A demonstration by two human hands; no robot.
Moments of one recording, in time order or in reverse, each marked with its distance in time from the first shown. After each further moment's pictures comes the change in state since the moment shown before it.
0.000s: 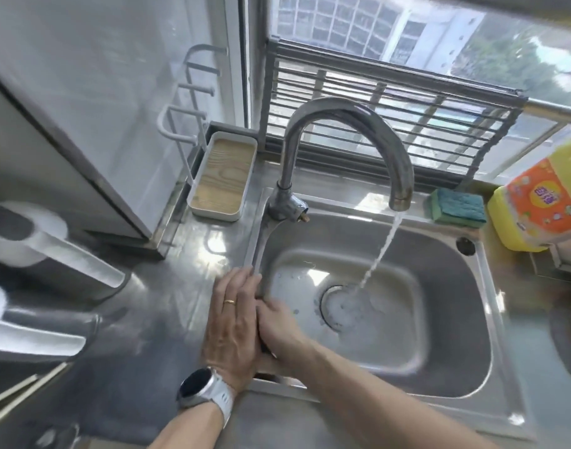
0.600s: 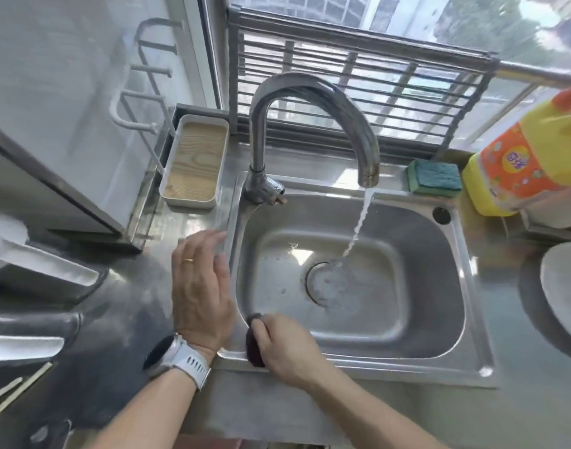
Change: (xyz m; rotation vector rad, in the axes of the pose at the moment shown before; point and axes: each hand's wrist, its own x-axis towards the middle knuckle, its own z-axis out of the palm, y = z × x) left_hand 0.048 0.015 -0.037 -0.117 0.090 -0.080; right_hand -0.059 0.020 -0.021 -0.727 0.072 -0.226
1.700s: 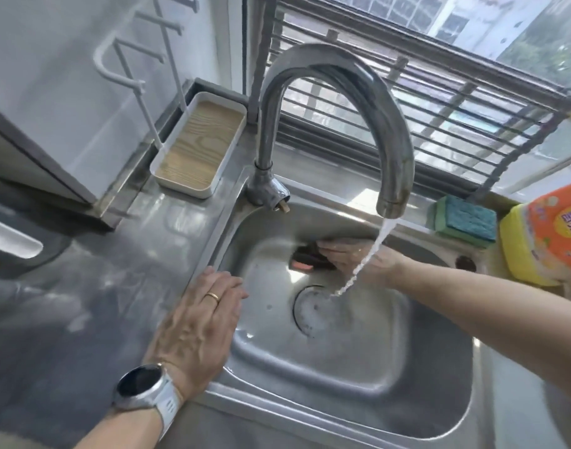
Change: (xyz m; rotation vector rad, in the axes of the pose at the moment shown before) left_hand -0.041 -0.006 0.045 0.270 -0.328 0.200; right_hand 0.186 0.196 -0.172 -1.083 0.000 -0.905
